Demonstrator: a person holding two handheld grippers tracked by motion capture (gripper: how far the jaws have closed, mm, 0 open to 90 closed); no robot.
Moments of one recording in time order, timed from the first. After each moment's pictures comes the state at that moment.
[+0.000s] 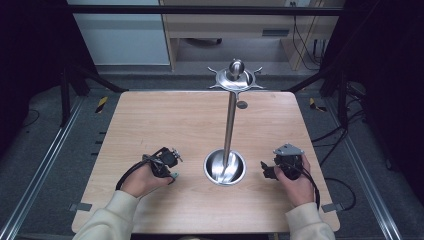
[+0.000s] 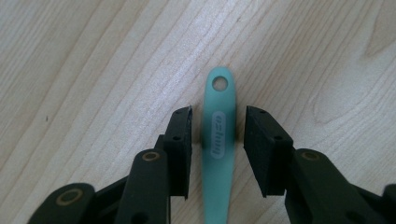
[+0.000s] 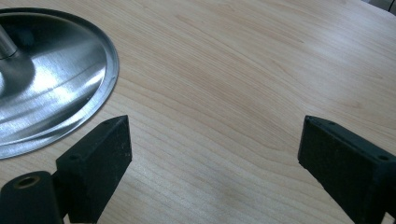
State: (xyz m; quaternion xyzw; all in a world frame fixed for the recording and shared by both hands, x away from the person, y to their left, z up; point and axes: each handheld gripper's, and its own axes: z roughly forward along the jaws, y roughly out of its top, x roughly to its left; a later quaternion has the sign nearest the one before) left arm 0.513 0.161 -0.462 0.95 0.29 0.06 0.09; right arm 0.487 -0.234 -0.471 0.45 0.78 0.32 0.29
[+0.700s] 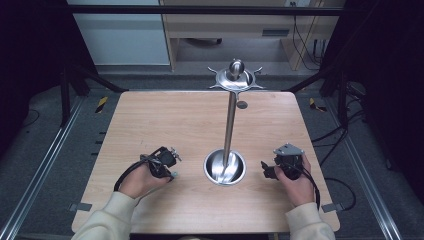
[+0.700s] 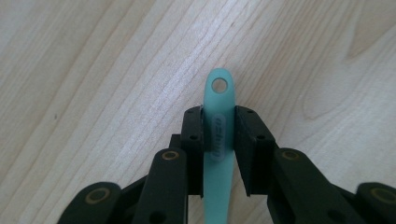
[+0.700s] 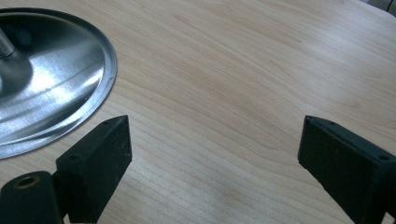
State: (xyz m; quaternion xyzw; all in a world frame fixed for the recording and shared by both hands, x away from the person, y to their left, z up) left arm 0.506 0.168 -0.445 0.95 0.29 0.06 0.12; right arm 0.487 -0.235 -0.471 0.45 0.78 0.32 0.29
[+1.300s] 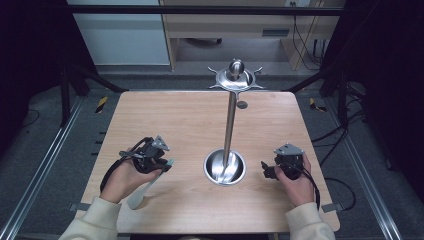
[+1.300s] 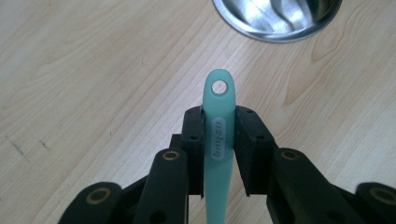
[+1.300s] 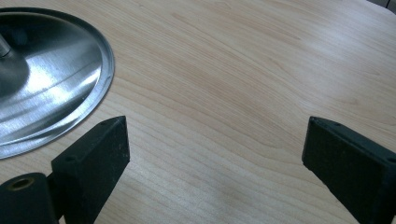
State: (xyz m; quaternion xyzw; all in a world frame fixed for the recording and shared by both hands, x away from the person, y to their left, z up) left arm 0.483 0.187 -0.383 0.92 0.29 0.11 0.24; right arm 0.488 -0.236 -0.472 0.45 0.78 0.31 0.29
